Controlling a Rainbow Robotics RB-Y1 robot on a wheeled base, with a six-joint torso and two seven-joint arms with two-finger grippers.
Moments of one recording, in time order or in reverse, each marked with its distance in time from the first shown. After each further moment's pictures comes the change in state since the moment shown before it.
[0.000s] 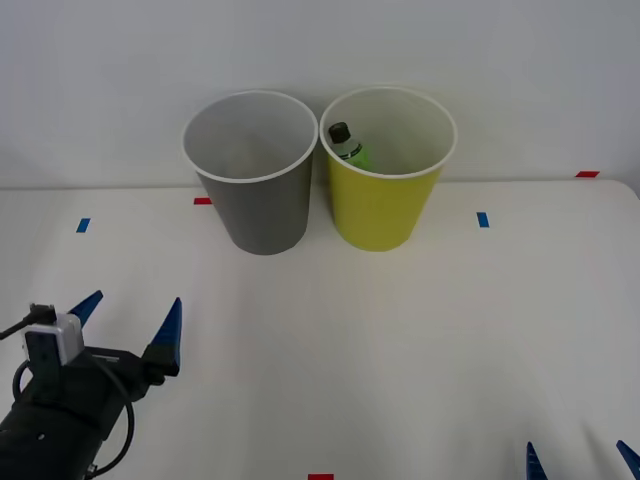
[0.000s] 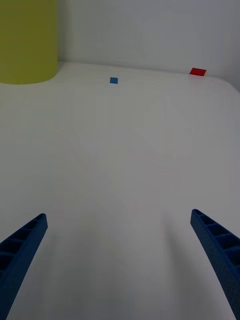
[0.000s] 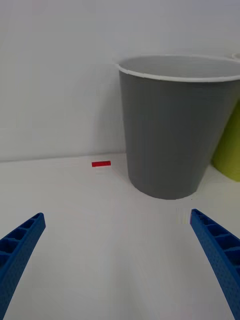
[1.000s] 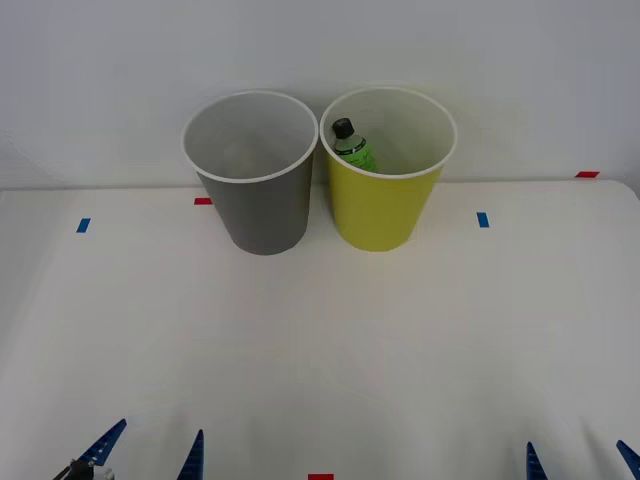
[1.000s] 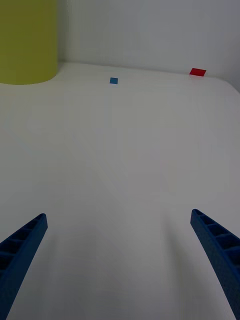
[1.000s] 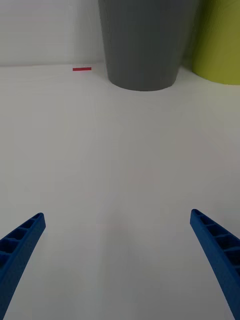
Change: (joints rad) right arm 0.000 0.000 0.000 0.000 0.000 0.000 0.000; left arm 0.264 -0.037 -0.129 0.245 -0.223 -0.334 0.069
